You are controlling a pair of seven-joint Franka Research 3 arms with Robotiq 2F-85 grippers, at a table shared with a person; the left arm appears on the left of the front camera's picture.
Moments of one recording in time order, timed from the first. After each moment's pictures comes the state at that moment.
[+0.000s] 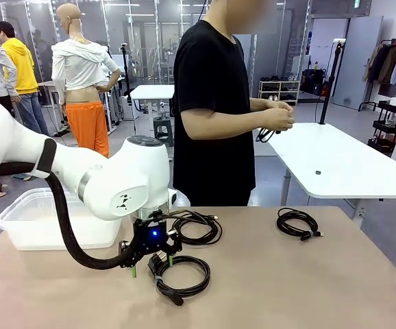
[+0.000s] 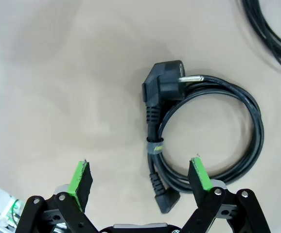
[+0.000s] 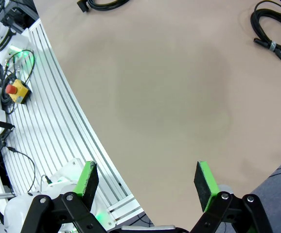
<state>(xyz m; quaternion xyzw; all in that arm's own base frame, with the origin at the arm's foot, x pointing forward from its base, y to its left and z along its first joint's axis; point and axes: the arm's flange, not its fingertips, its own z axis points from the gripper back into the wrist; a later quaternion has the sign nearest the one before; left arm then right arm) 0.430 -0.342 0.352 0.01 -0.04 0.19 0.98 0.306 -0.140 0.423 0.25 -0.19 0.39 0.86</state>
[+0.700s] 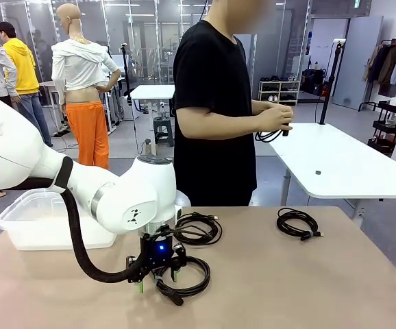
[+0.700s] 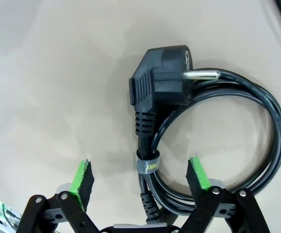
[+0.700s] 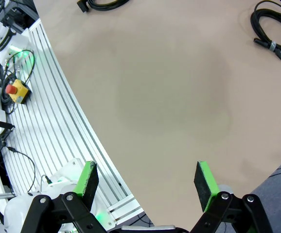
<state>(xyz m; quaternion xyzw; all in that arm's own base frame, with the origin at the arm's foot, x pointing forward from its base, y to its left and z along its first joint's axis) 0.435 -0.353 0.310 0.02 -0.01 0.20 0.98 0.306 -0.140 0.423 0.25 -0.19 0.39 0.86</state>
